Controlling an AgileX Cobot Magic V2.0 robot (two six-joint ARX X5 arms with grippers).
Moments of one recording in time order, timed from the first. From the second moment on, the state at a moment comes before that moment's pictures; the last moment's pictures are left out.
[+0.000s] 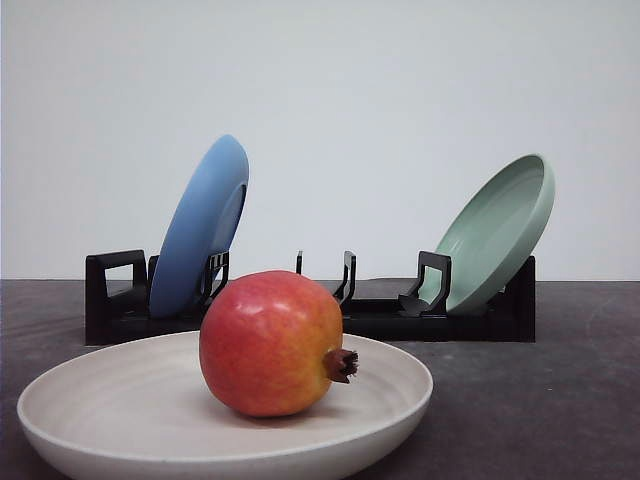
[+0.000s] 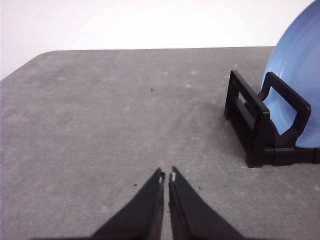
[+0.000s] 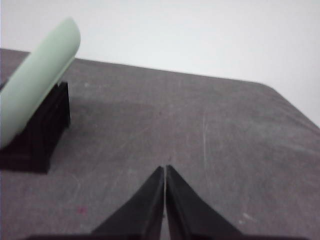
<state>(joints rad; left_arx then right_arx) -0.01 0.00 0.02 -0.19 -0.03 0.03 -0.04 0.03 0.05 -0.12 0.03 -0.10</state>
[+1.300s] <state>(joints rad) -0.01 0.00 0.02 -0.19 -0.03 0.03 -0.04 0.00 0.02 -0.16 0.03 -0.07</state>
